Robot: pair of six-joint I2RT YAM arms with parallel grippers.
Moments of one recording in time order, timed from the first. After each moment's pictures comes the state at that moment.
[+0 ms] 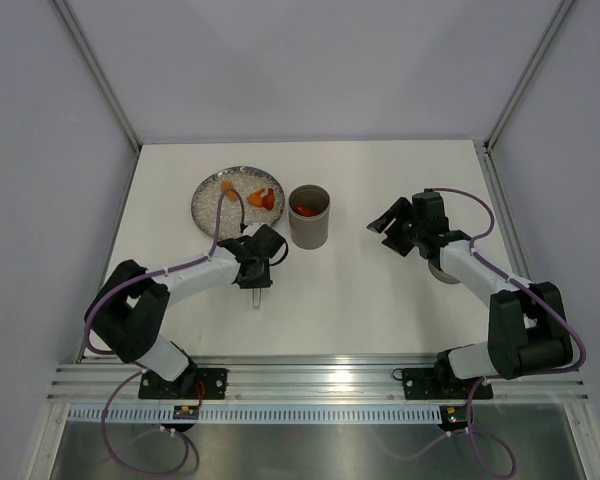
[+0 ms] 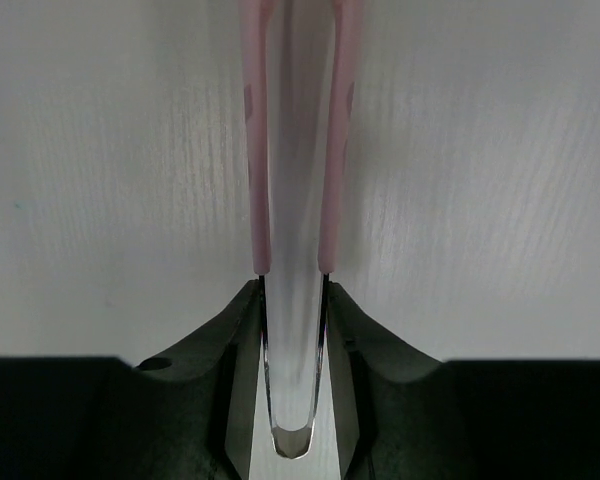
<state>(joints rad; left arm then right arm) -0.69 1.54 0.88 -0.57 -0.32 -0.71 0.22 1.40 0.80 -0.11 -0.15 0.93</state>
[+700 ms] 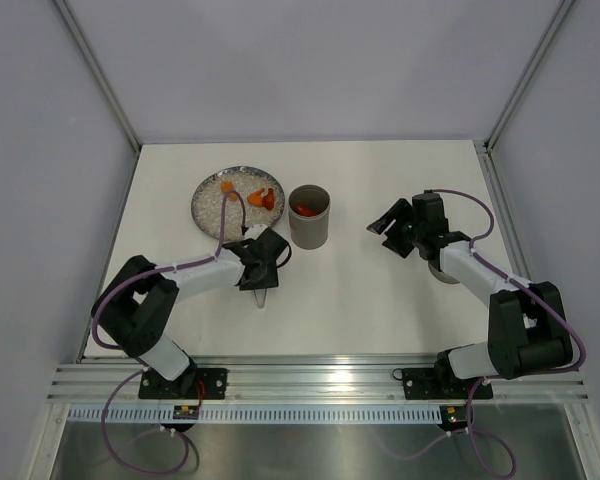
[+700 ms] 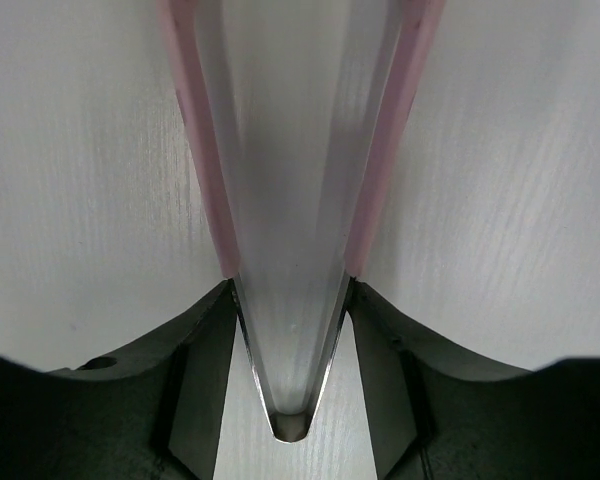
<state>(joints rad) -0.70 1.59 0.85 -0.48 -0.34 -0.77 0.22 1.40 0.79 -0.10 -0.15 0.93</state>
